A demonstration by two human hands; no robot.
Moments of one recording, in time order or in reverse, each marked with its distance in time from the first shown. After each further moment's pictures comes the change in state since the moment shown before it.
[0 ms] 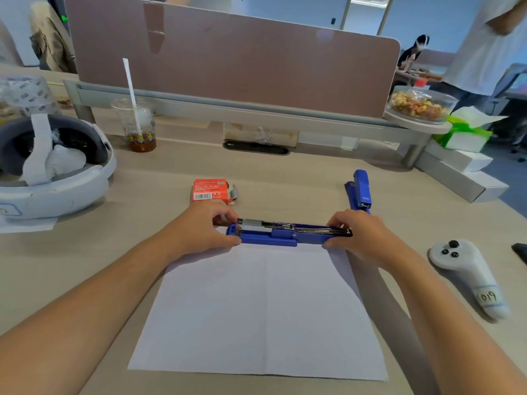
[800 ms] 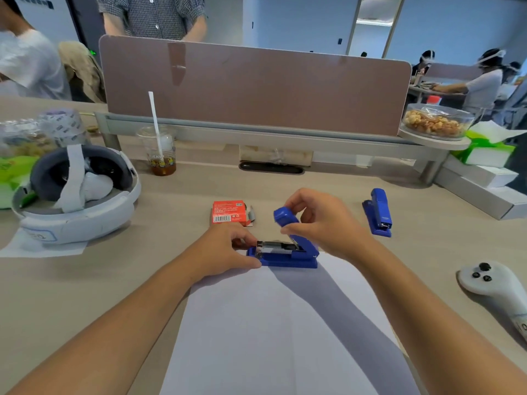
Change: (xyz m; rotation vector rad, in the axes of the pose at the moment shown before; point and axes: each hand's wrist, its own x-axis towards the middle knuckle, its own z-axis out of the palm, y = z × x) left_hand 0.001 0.002 -0.004 -0.140 -0.027 -0.078; right_hand 0.028 -0.103 -0.006 0.355 0.088 -0.285
